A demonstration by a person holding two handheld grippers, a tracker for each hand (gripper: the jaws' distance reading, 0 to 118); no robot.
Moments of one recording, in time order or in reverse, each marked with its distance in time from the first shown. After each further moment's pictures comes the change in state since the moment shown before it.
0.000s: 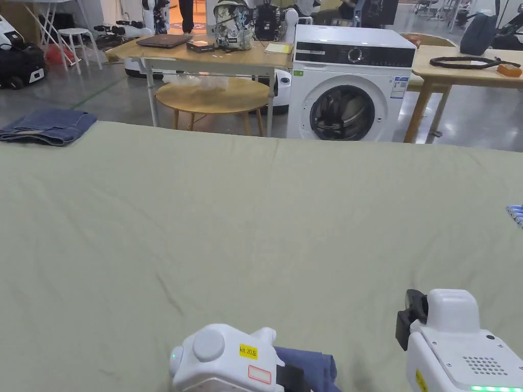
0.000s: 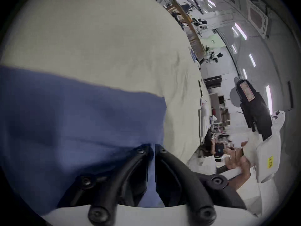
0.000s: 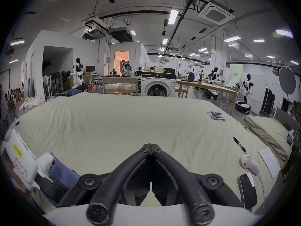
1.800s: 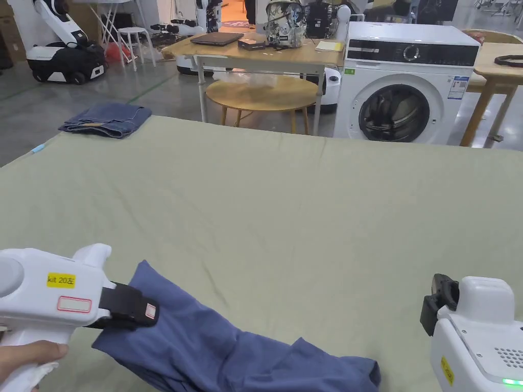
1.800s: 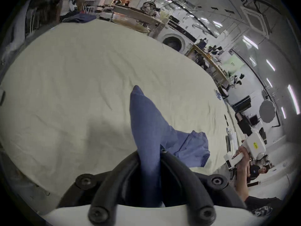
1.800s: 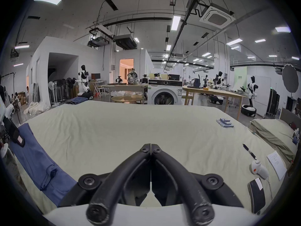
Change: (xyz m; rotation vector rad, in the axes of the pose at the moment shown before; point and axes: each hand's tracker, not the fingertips) left arm -0.018 -0.022 0.299 0.400 0.429 -0.098; right arm -0.029 0.017 -0.015 0.072 0.061 -0.019
